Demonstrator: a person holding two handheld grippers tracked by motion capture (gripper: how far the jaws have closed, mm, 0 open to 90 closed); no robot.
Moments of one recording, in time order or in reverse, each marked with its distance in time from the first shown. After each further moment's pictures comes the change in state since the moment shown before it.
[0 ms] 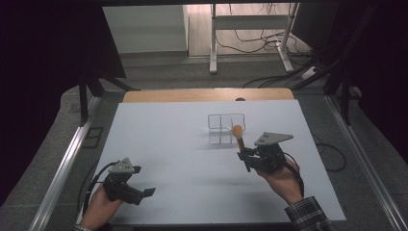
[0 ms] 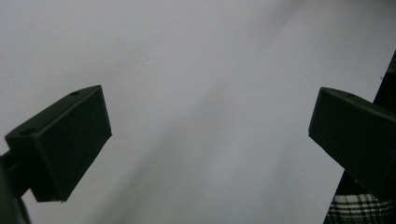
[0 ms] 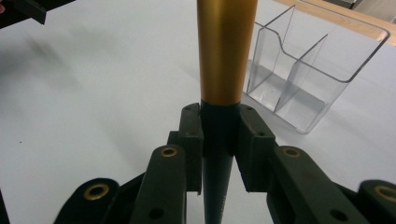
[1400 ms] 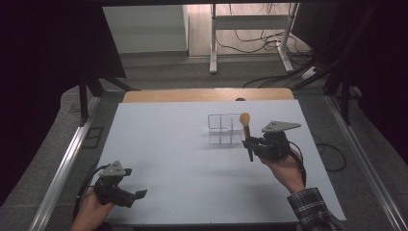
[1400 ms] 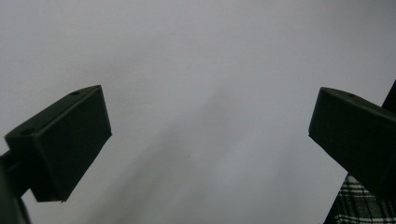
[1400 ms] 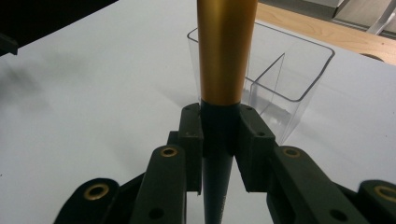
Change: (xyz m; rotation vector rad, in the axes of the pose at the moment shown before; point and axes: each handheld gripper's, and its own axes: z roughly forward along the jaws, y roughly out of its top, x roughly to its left) left arm 0.007 -0.018 -0.014 0.015 0.046 -0.031; right arm -0.031 0.012 -0.001 -0.047 -0.017 0.072
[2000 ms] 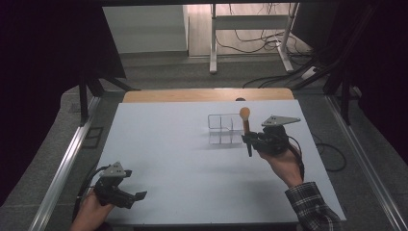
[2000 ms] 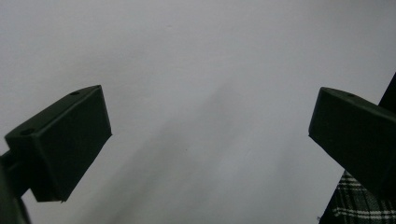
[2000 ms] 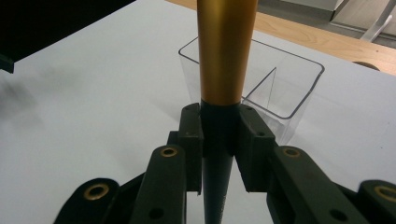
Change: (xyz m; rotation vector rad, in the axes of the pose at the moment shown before) left arm 0.000 -0.001 0.002 0.022 -0.009 0.007; right arm -0.007 0.011 0.005 -0.017 0.002 0.024
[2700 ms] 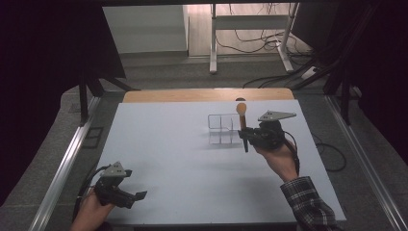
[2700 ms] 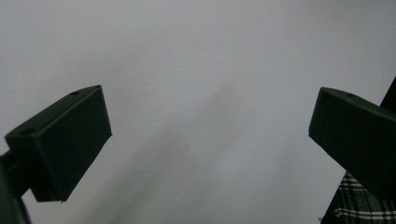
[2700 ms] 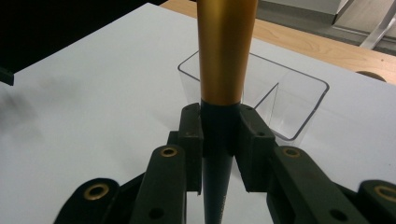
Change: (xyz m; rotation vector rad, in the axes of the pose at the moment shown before) left arm 0.000 0.000 0.000 0.001 0.003 0.000; right arm -0.002 0.012 0.011 -0.015 0.007 0.005
